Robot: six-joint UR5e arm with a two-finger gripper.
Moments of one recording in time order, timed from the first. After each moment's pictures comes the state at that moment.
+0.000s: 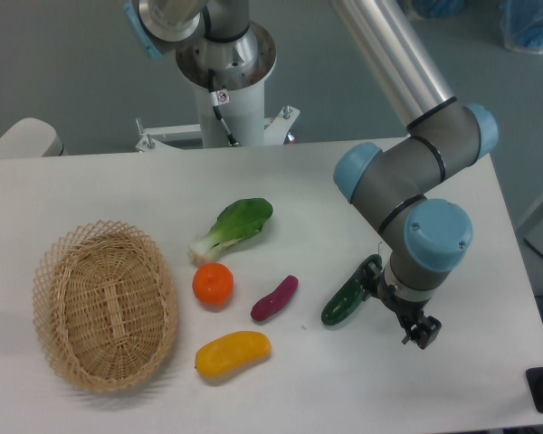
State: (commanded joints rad) arm 2.58 -2.23 -1.28 -1.18 1.54 1.49
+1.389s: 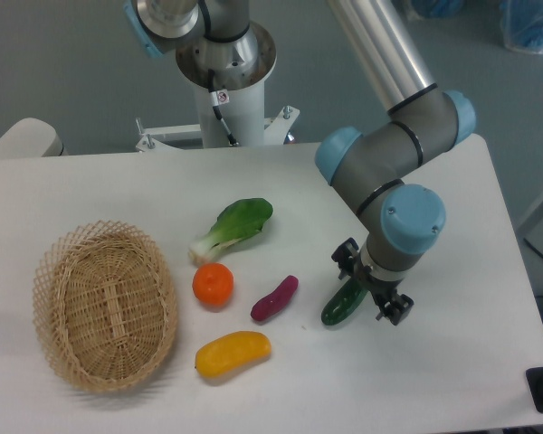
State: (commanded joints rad) arm 2.57 -2.14 -1.52 -1.08 1.54 1.43
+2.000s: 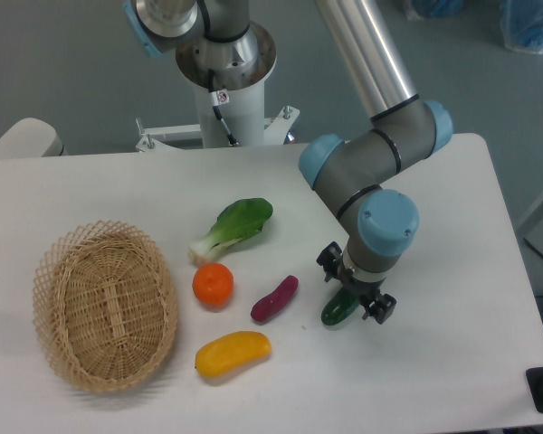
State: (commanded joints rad) arm 2.55 -2.16 -1.54 -1.05 1.54 1.37
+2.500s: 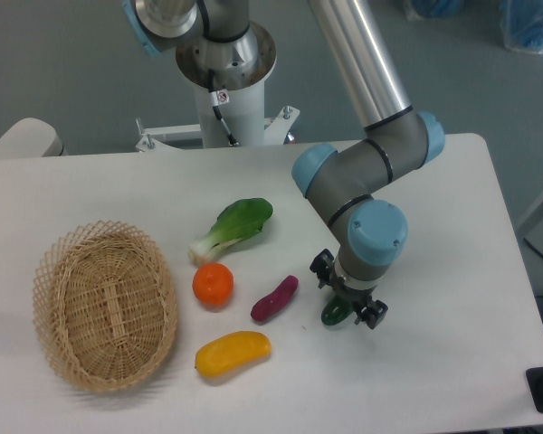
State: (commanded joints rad) arm 2.53 -2.18 -1.56 -0.98 1.55 1.37
